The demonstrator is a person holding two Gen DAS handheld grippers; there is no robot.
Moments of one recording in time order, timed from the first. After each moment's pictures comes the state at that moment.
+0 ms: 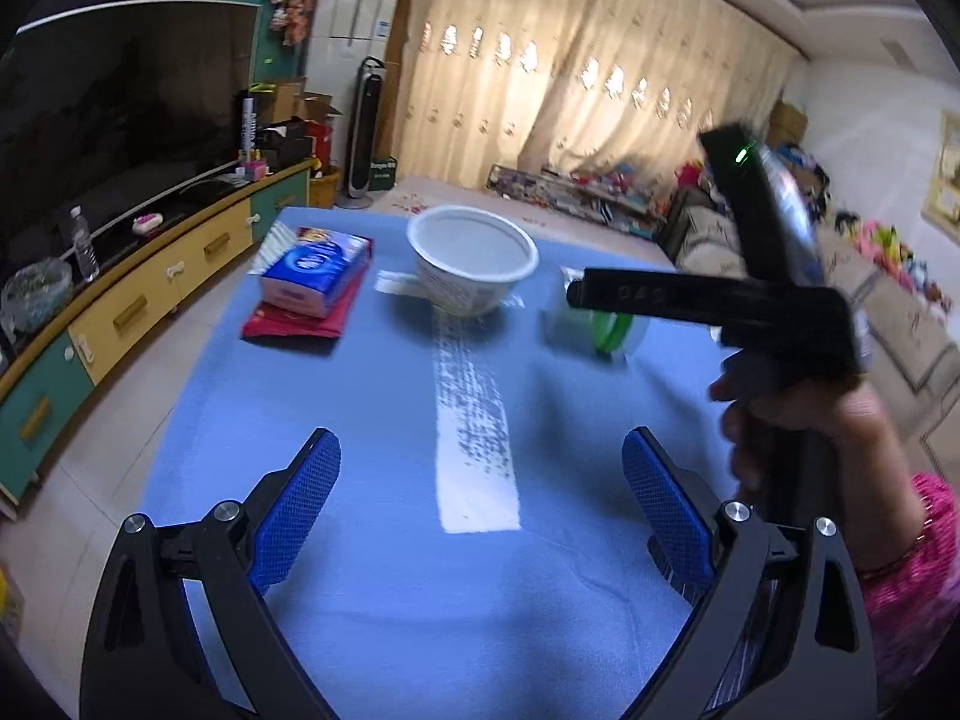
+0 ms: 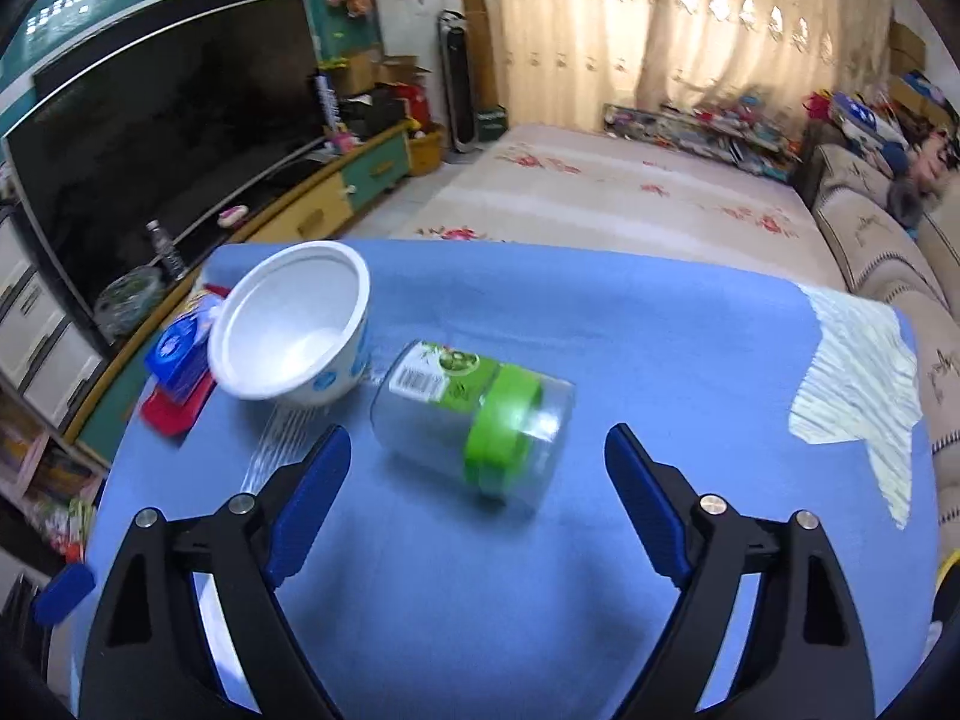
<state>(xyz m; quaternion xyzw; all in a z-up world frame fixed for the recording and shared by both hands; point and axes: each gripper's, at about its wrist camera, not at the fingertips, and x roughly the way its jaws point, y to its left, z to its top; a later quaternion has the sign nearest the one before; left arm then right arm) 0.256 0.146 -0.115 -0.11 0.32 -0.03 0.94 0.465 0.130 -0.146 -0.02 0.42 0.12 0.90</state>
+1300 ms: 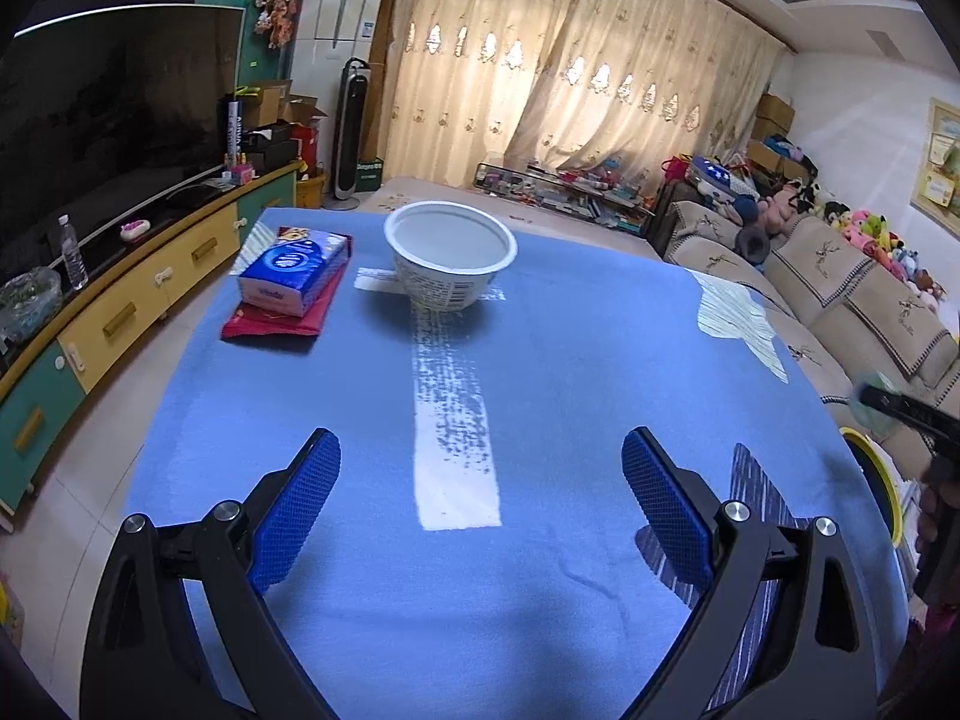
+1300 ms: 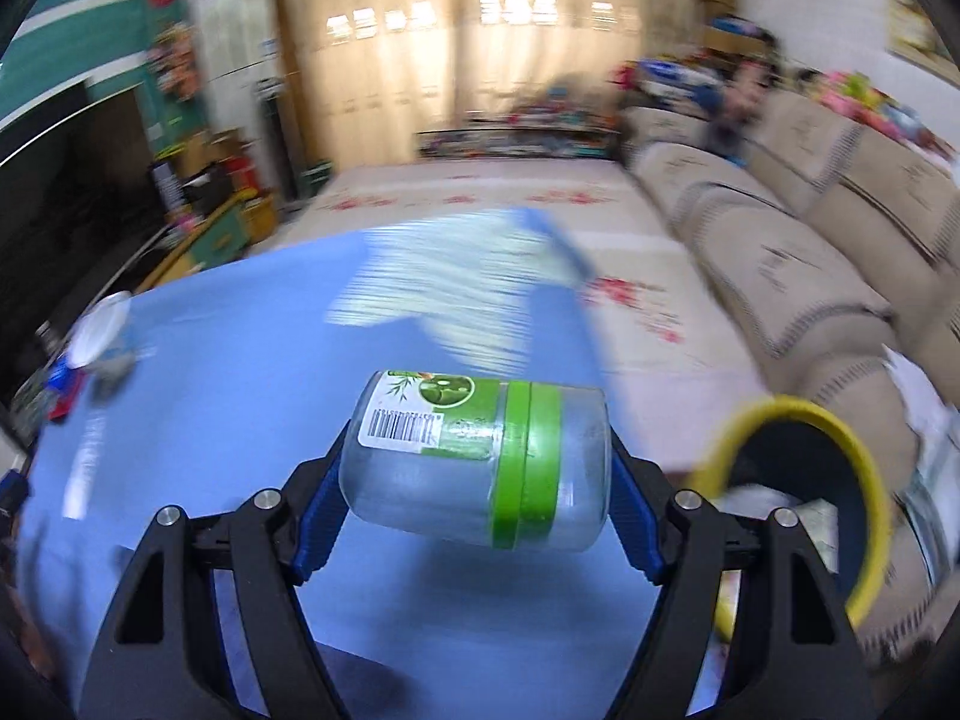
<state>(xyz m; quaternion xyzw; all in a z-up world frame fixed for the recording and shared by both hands) 0.262 0.131 -0.125 -0.09 0.33 -0.05 0.94 0.323 -0.137 -0.123 0.05 0.37 -0.08 0.93</state>
